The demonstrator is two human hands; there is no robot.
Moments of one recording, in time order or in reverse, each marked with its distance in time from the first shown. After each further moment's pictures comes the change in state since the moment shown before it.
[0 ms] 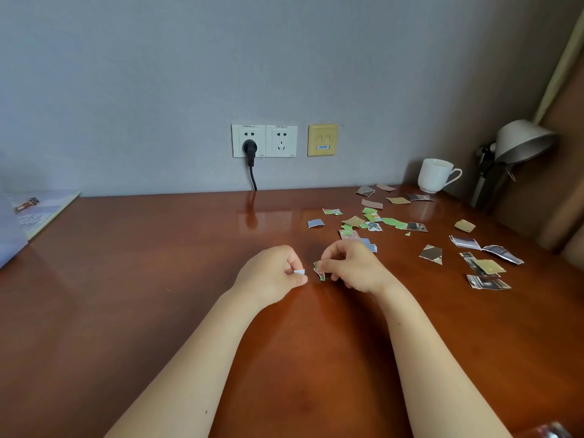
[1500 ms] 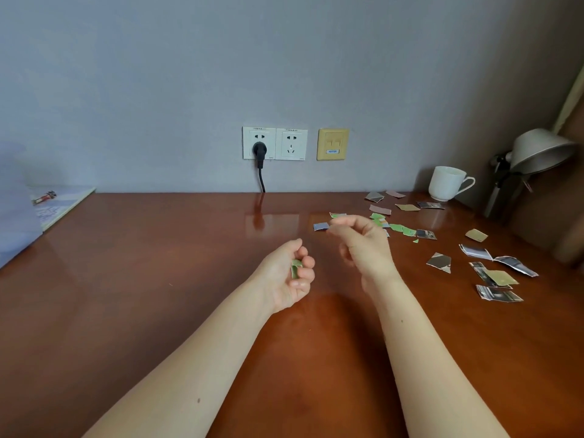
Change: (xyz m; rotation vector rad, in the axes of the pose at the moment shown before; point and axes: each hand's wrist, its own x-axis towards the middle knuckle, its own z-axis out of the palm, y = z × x) left_hand 0.002 0.027 0.005 -1.545 -0.171 -0.621; right_hand 0.002 -0.022 0.000 0.612 0.304 -0.093
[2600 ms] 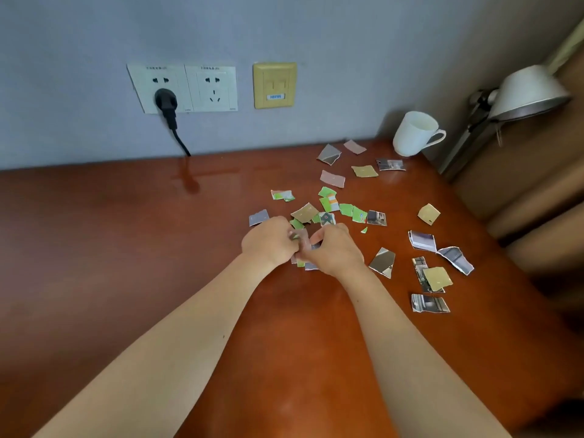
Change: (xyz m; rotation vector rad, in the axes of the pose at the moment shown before) left_hand 0.148 0.028 0.088 1.646 0.152 0.211; right_hand 0.113 0.023 -0.064 -1.085 -0.205 0.430
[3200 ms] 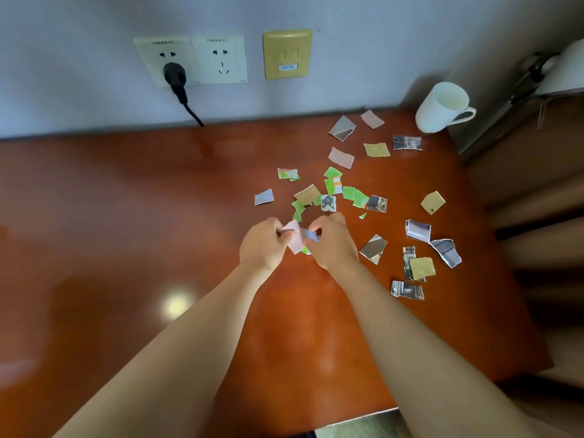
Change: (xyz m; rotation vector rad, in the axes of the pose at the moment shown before) left_hand -0.046 0.005 0.005 -0.227 0.099 -0.212; right_hand -0.010 0.009 -0.016 -0.043 -0.118 -0.052
